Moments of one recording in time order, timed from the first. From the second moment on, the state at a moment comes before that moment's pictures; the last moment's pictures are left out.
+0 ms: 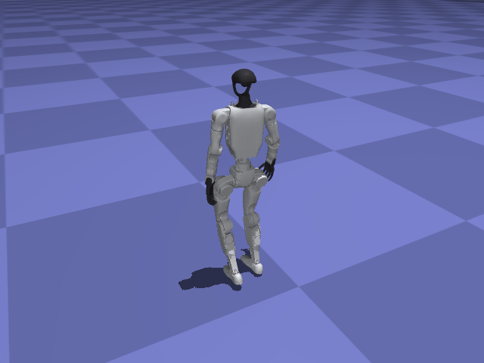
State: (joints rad) left arm 0.02 0.17 -0.44 1.32 0.23 -0.05 -0.07; right arm -0.11 -0.34 0.34 1.18 0.00 -0.05 0.03; waist -0.08 0.03 0.13; left_leg -0.07 -0.05 0.00 0.60 -0.39 0.03; right_leg -0.05 0.10 0.10 0.40 -0.32 0.15
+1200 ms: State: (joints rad) left arm -0.09 0.17 -0.42 1.32 0.12 -0.03 -0.03; right arm -0.34 -0.33 0.40 1.15 0.09 -0.03 0.02; waist -0.17 -0.03 0.17; left_leg 0.00 -0.12 0.23 0.48 -0.36 0.13; right_leg -0.21 0.09 0.27 0.63 -0.45 0.23
